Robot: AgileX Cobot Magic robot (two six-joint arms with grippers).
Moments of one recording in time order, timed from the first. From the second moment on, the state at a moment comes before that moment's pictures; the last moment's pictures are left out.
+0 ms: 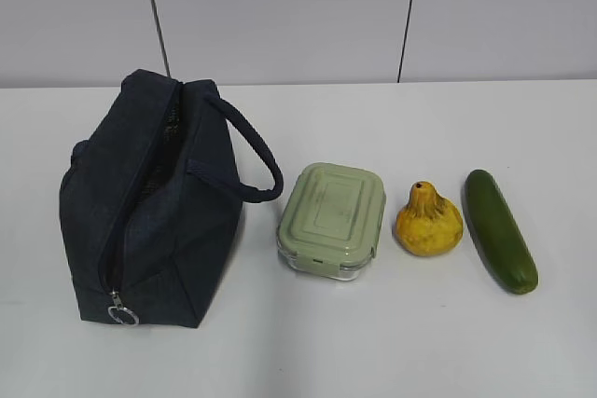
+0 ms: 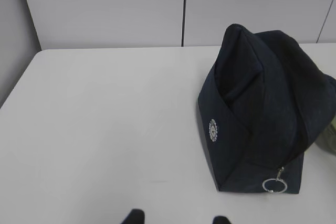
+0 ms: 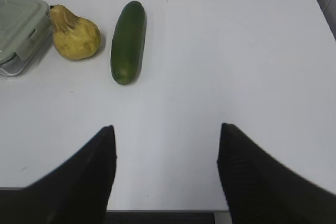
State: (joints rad) left arm -0.10 -0.01 -0.53 0.03 1.12 -0.04; right arm 0.21 0.02 -0.50 -0.22 1.15 0.21
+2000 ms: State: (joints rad) left arm -0.10 -0.01 -0.53 0.03 1.12 -0.04; right arm 0.21 0.30 -0.68 -0.31 1.02 0.21
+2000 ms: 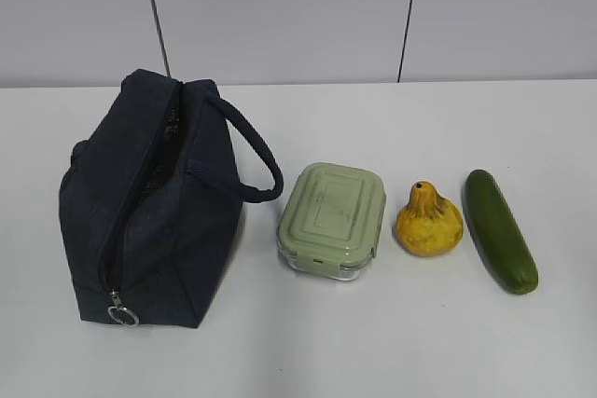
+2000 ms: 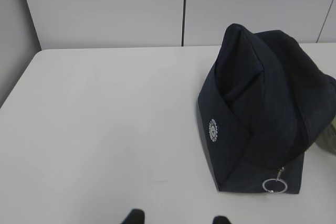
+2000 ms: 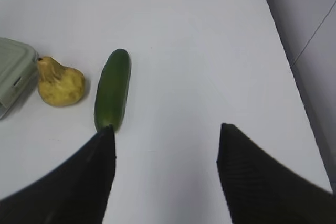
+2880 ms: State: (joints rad) left arm -0.10 -0.01 -0.53 0.03 1.12 -0.04; right arm 0.21 1.13 -0.95 -0.51 0.98 0.32
